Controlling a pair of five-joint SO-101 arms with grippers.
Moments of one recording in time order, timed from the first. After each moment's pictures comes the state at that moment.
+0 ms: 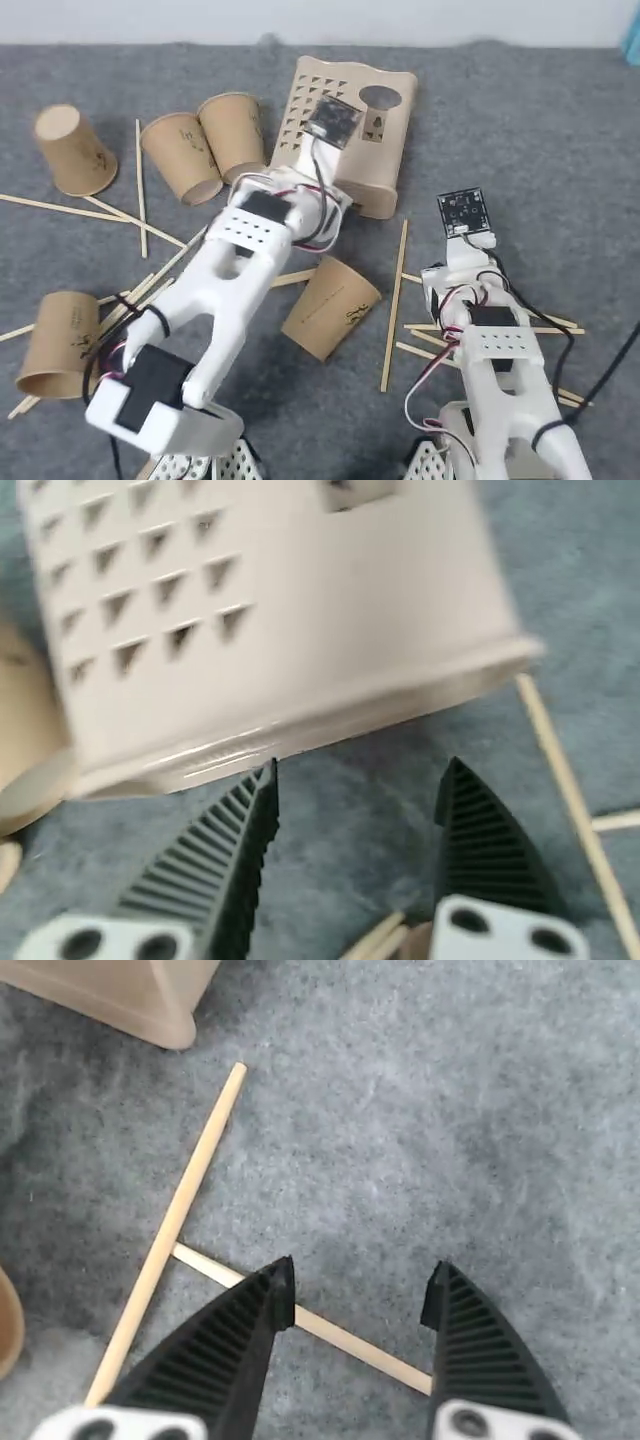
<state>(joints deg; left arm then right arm) 16.8 -1.4 28.5 40.4 -2.5 -4.7 -38.7 75.3 24.6 10.4</state>
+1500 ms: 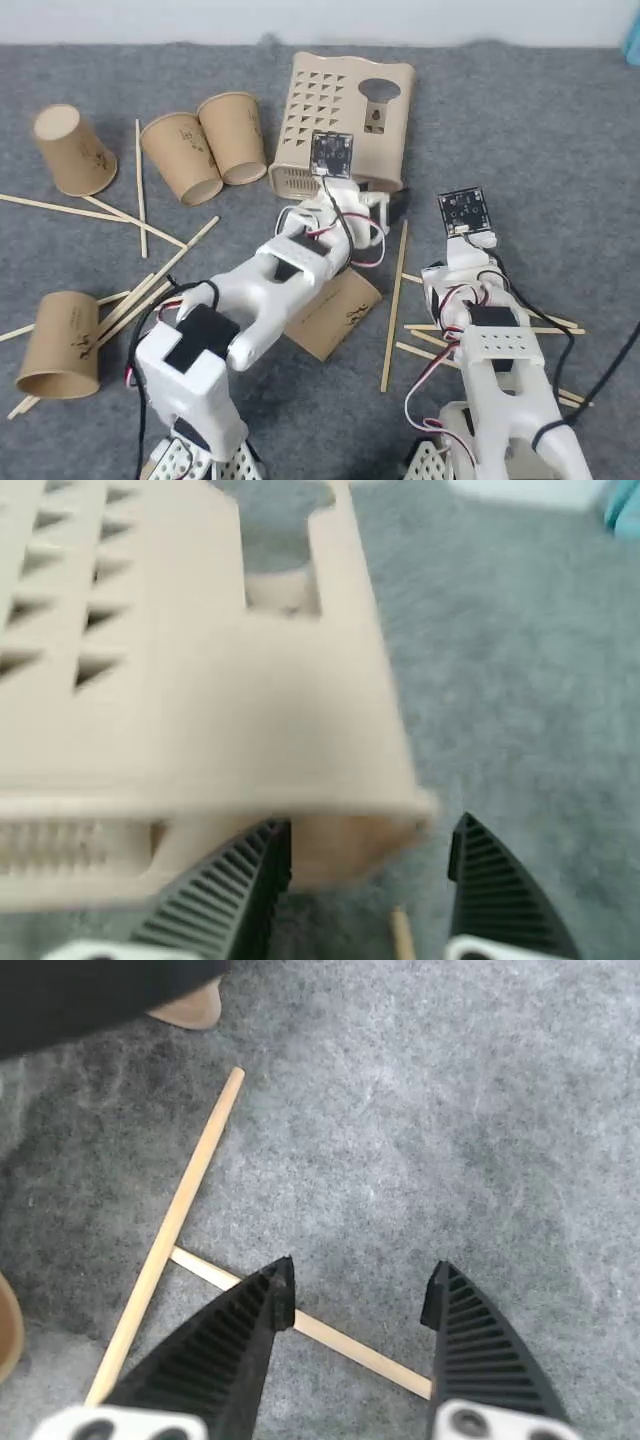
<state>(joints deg) 24.0 16.0 35.0 -2.9 26.8 -4.6 -38.7 75.3 24.2 10.4</state>
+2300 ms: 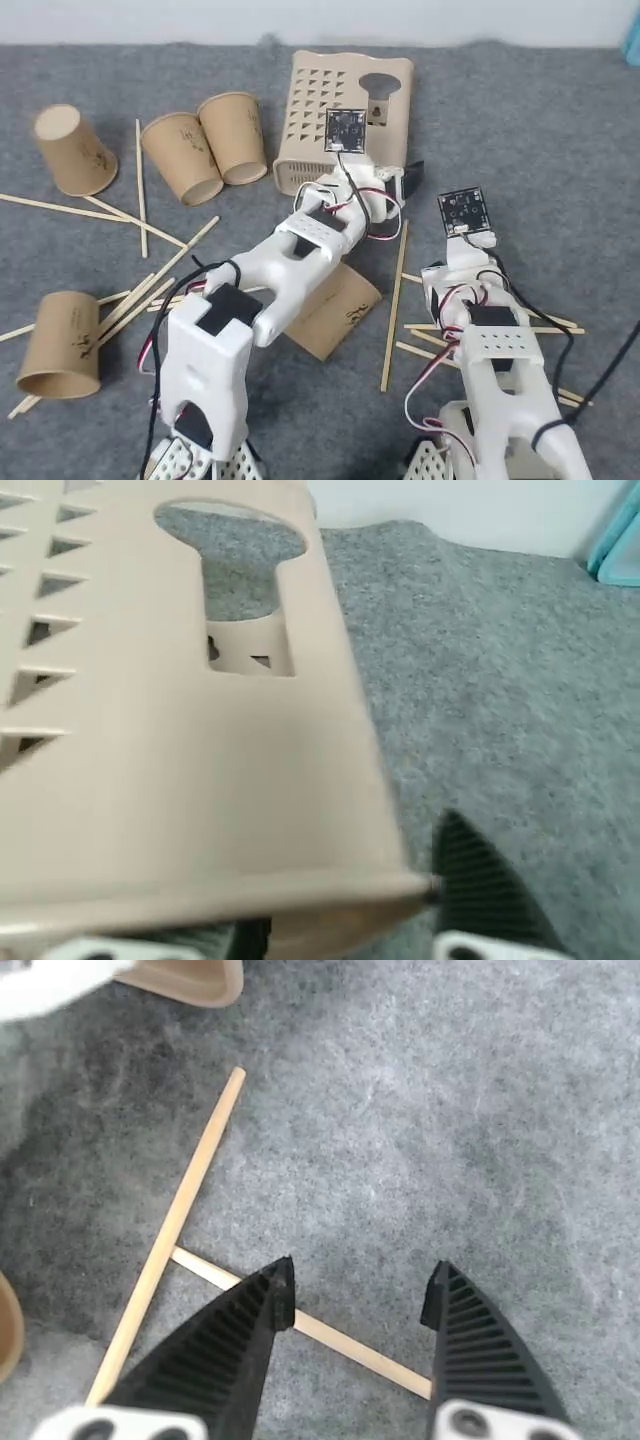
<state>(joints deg) 24.4 27.7 18.4 -0.6 27.7 -4.7 -38.7 75.3 24.2 10.4</state>
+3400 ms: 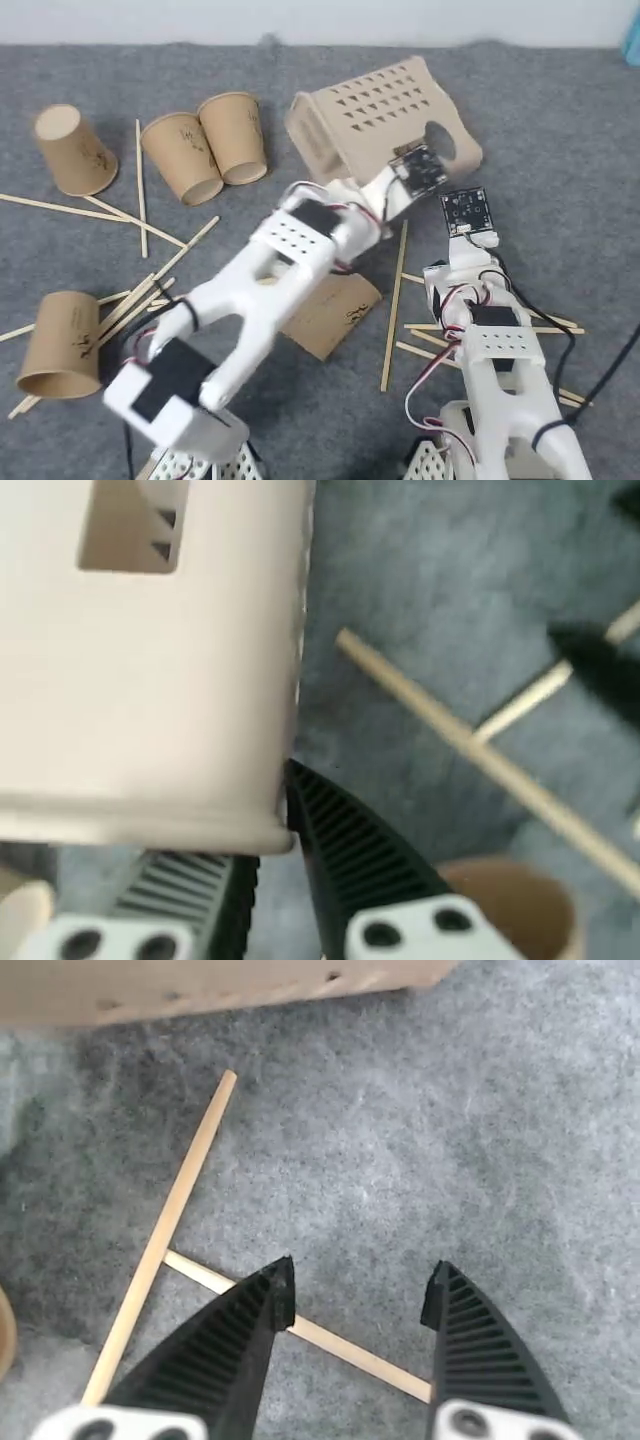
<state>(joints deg) 25.8 1.4 24.2 47.8 -24.1 -4.0 -38.7 75.3 23.8 10.4</state>
